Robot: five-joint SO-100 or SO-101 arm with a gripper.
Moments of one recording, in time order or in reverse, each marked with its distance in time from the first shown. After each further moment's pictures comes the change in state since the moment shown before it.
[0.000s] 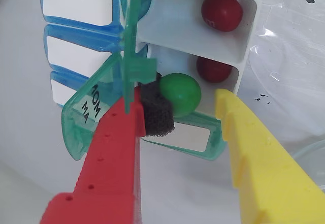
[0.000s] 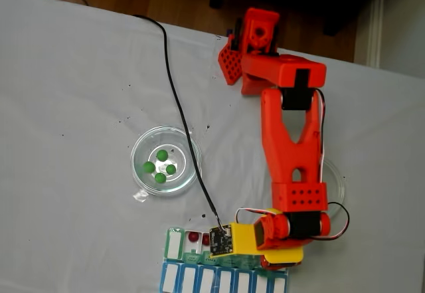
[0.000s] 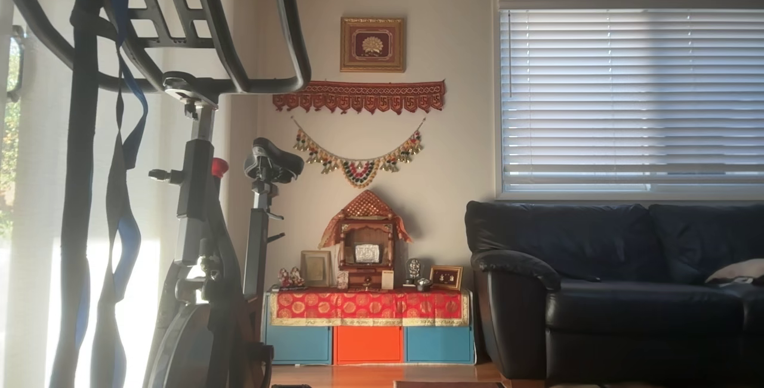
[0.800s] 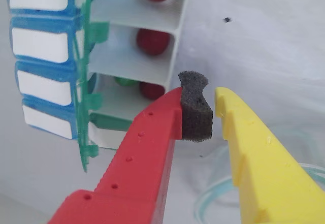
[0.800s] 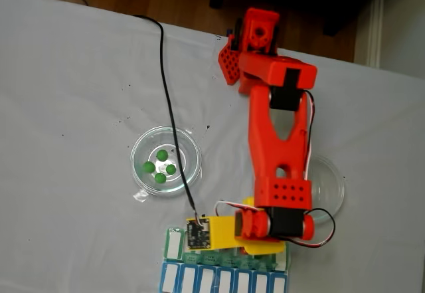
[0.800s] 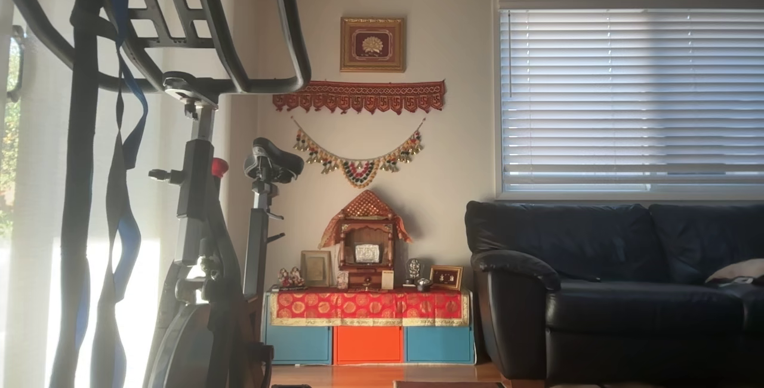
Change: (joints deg) arm 7.6 0.8 -12.0 23.5 -11.1
